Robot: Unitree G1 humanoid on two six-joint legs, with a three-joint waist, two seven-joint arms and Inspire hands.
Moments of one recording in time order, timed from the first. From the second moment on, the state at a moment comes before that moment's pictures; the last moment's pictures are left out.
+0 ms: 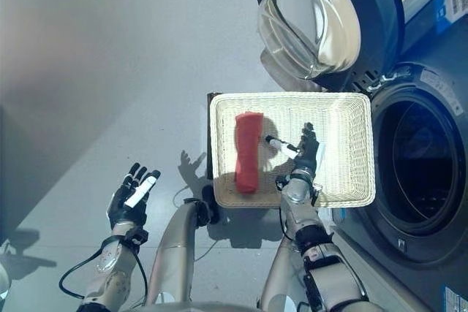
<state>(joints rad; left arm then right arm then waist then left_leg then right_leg) 0.14 0.23 -0.12 0.30 -0.71 -0.27 0.19 -0.48 -0.16 0.17 0.83 0.25 -0.16 -0.59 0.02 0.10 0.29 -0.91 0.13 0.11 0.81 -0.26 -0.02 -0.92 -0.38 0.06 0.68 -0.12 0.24</state>
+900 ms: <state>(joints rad) 0.15 0.23 -0.12 0.30 -0.70 -0.27 0.22 -0.57 -0.13 0.32 0.92 0.20 -0.10 -0.62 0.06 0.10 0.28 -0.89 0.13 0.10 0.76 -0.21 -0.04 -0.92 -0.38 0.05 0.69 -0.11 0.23</state>
